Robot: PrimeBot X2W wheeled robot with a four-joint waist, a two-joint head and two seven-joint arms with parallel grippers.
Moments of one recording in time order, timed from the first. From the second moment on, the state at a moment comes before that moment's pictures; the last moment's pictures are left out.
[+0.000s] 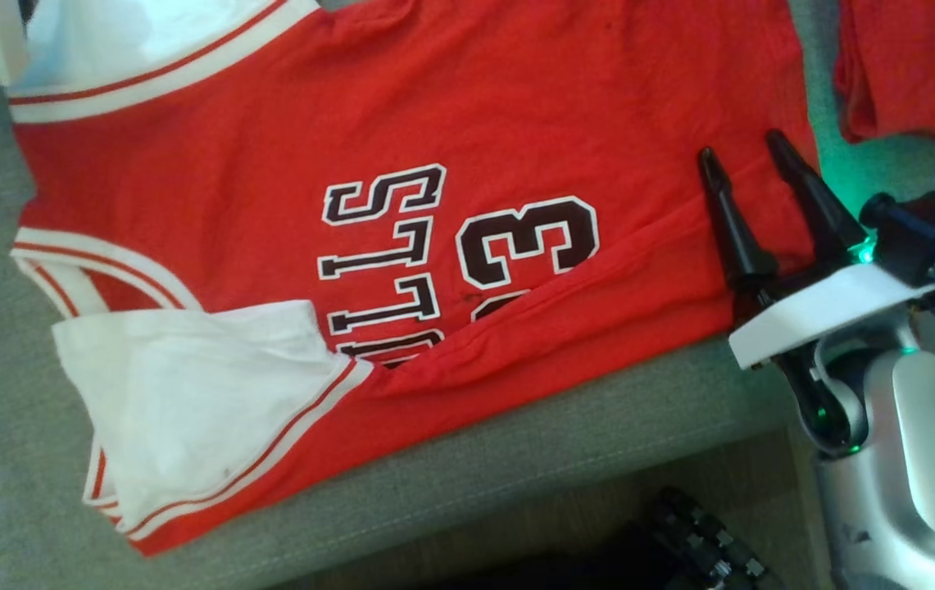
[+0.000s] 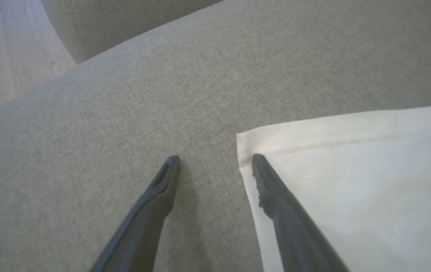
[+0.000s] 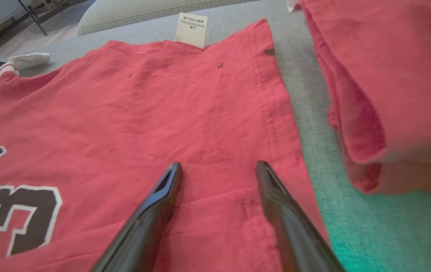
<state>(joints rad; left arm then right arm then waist) -1.12 0.59 -0.60 0.54 -0.65 -0.12 0.47 -0.33 -0.04 0.00 0.06 0.23 0.13 0.02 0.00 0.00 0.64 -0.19</state>
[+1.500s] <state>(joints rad) -1.29 0.70 -1.03 0.53 -0.82 -0.13 0.24 -0.70 -0.05 -0.06 0.26 0.16 0.13 0.17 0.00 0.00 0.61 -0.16</state>
